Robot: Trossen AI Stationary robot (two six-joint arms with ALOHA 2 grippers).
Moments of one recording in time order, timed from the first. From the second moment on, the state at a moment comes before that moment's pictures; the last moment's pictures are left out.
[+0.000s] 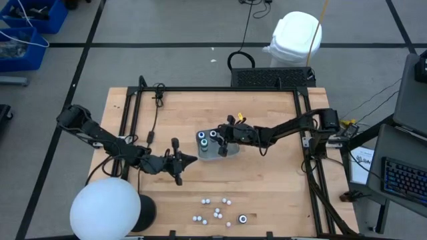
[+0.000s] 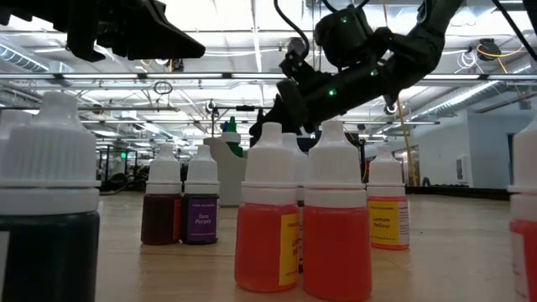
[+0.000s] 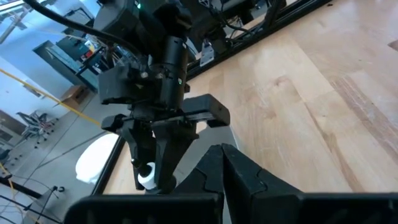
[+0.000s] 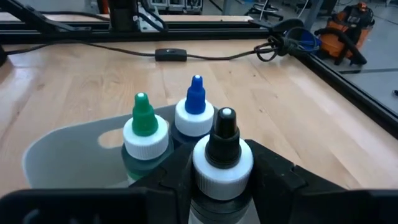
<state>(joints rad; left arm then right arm) -0.47 1.31 0.55 0.47 -0.66 0.38 -0.06 1.82 0.81 0.67 0.21 0.01</state>
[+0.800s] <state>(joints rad) -0.47 1.31 0.55 0.47 -0.66 0.37 -0.06 1.83 0.85 0.65 0.18 0.00</state>
